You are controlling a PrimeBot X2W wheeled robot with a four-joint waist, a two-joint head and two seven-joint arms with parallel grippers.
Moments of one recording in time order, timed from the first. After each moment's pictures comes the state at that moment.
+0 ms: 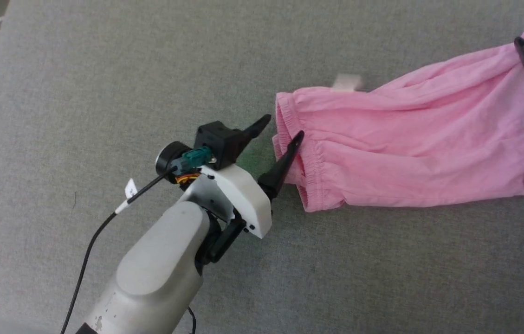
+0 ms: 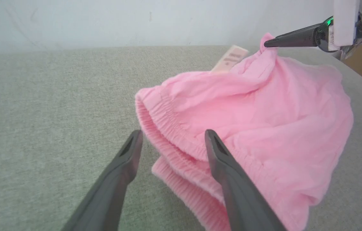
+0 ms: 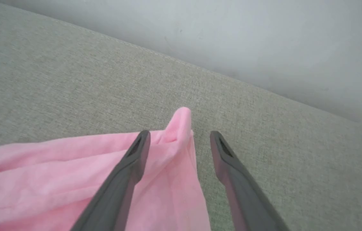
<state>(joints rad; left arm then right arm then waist) -0.61 0.20 -0.64 0.29 -0.53 -0.07 -0.01 -0.95 -0.45 0.17 0.71 0.30 0.13 0.44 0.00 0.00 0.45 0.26</state>
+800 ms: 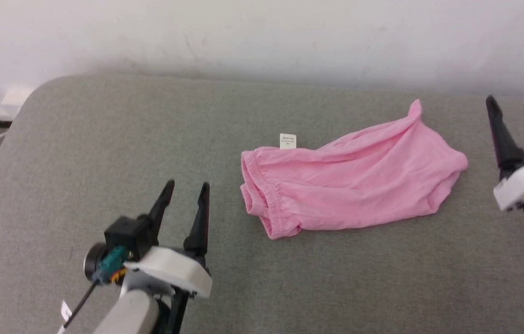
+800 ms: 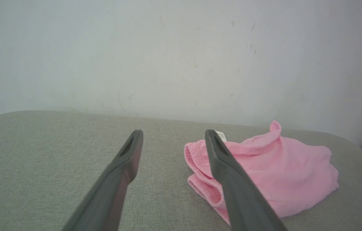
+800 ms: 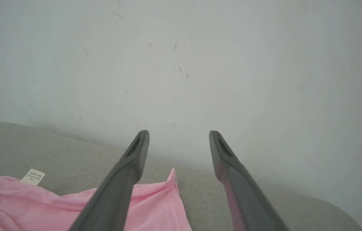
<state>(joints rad) -0.23 0.29 -0.46 0.14 -0.53 0.16 -0.25 -0.47 -0.43 0.11 0.38 0.38 0.13 -0.14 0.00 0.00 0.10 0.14</state>
